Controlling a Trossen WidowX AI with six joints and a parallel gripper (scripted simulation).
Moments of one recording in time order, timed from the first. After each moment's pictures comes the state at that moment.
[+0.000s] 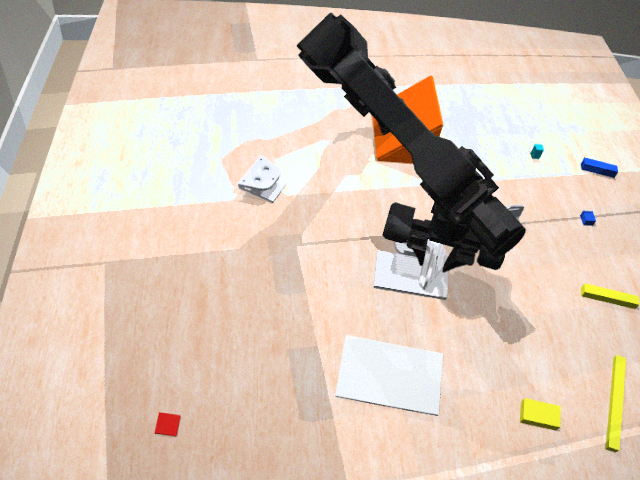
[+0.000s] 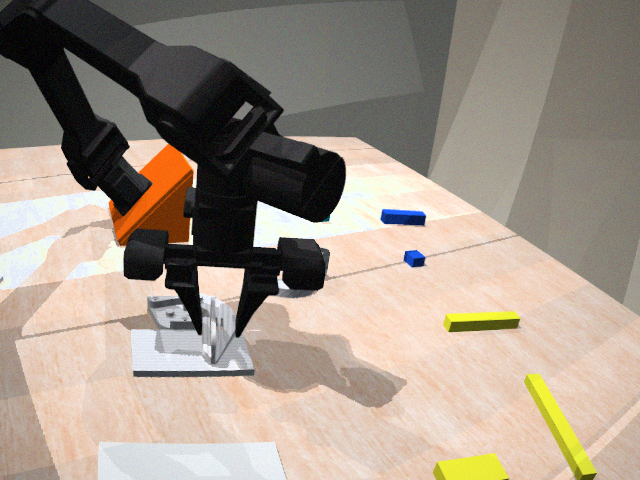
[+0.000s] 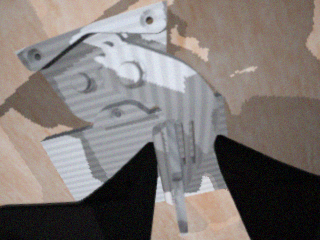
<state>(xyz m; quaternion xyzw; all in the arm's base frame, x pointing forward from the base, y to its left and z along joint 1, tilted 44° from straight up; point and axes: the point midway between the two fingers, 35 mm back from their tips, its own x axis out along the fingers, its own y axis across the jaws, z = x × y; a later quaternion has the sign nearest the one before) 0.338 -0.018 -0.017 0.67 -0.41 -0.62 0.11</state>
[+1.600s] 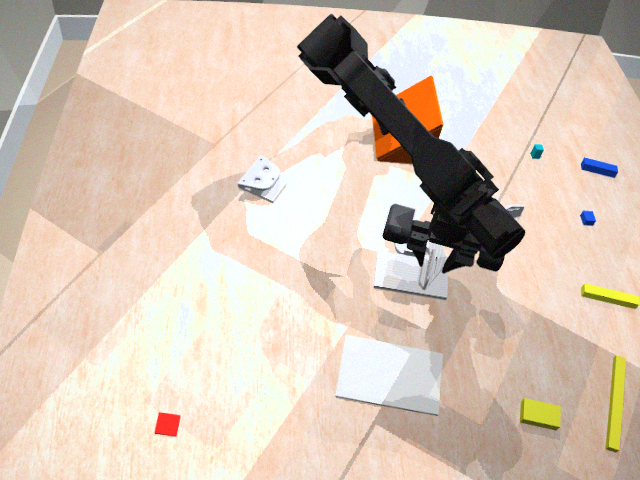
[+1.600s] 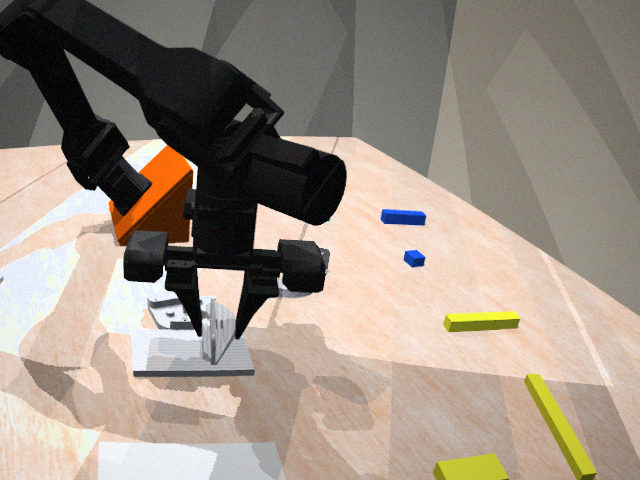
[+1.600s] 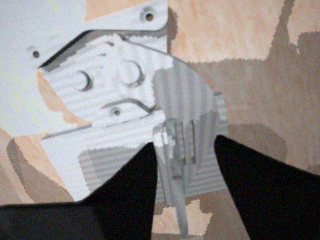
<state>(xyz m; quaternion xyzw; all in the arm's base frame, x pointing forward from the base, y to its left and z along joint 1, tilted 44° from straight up) 0.339 -0.019 -0.017 0.66 -0.41 -0.62 0.11</state>
